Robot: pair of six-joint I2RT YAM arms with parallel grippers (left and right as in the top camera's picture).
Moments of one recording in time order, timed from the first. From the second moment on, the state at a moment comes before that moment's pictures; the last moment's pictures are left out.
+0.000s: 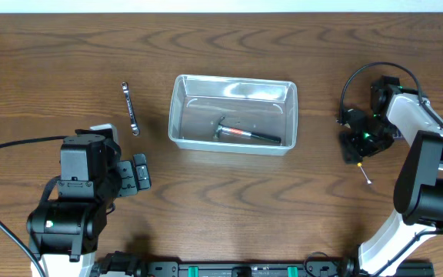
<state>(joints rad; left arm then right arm) -0.06 0.84 0.98 -1.10 -0.06 -0.20 -0.18 1.96 1.23 -0.99 0.00 -0.62</state>
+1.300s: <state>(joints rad) -0.06 0.84 0.98 -1.10 -0.06 -0.20 -0.10 2.01 1.56 -1.21 -0.05 -0.44</state>
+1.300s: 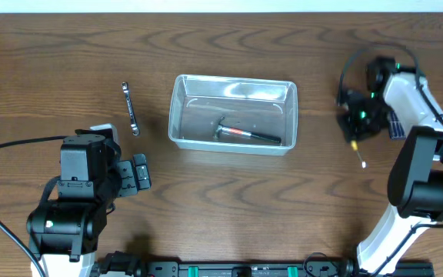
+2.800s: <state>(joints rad) 0.48 1.15 1.28 -1.13 0.05 -0.17 0.57 2.34 2.15 -1.22 -0.10 -0.63</state>
